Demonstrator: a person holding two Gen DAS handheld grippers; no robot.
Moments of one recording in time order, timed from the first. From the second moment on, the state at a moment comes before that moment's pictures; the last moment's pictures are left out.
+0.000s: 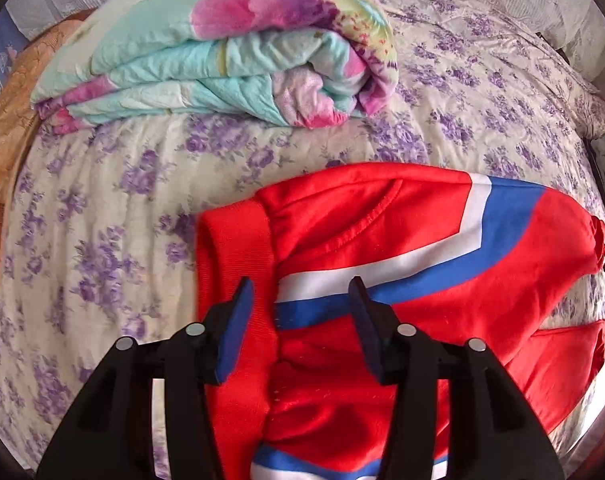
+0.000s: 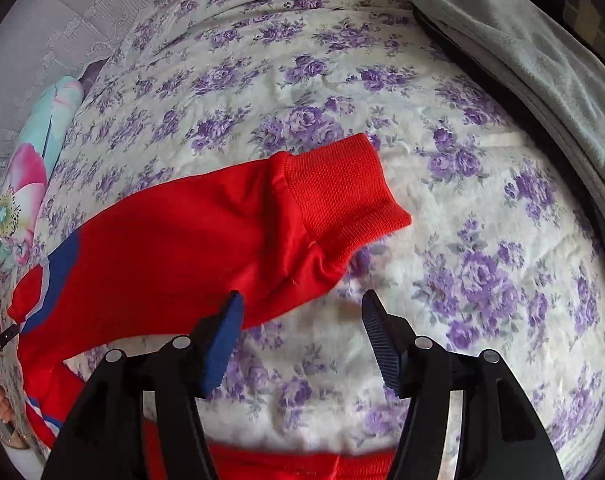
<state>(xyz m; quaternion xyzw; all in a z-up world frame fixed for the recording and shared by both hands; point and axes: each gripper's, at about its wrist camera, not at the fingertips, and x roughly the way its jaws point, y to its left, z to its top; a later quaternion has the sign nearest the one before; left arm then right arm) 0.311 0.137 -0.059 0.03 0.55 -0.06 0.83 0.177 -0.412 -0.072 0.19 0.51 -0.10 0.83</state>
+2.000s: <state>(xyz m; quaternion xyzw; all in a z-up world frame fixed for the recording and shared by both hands) 0.203 0.159 -0.004 0.07 0.42 -0.29 0.85 0.157 -0.081 0.013 -0.11 0.41 0.36 0.83</state>
